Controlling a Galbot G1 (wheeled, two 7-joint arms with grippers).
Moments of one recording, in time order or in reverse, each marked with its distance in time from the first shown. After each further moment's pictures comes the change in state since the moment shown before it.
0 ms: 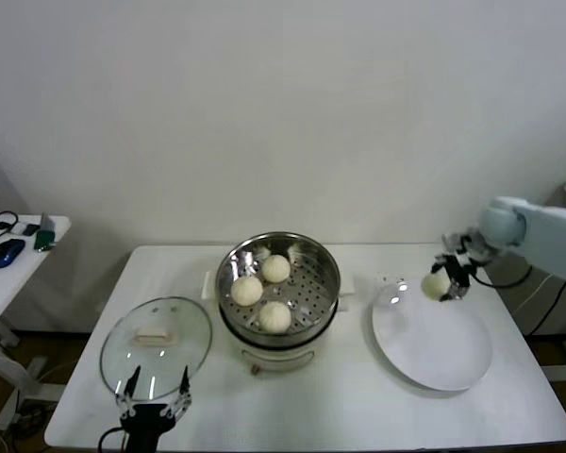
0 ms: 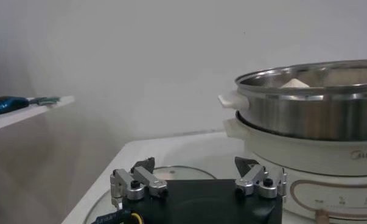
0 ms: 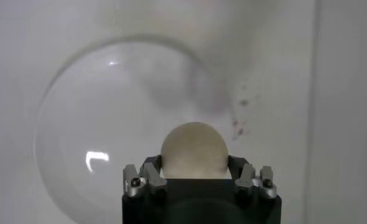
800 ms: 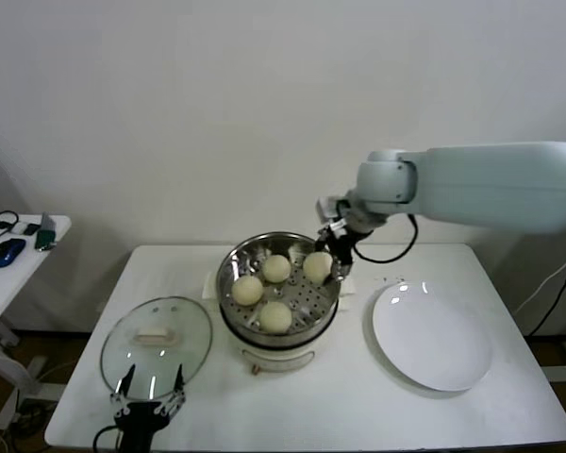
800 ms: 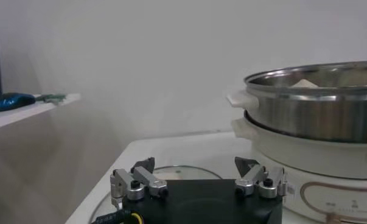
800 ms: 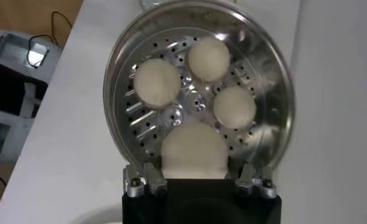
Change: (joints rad) left arm -0.011 0.015 -0.022 0.011 -0.037 0.000 0.000; right arm 0.166 0.362 -0.049 0.273 0.366 -0.211 0.174
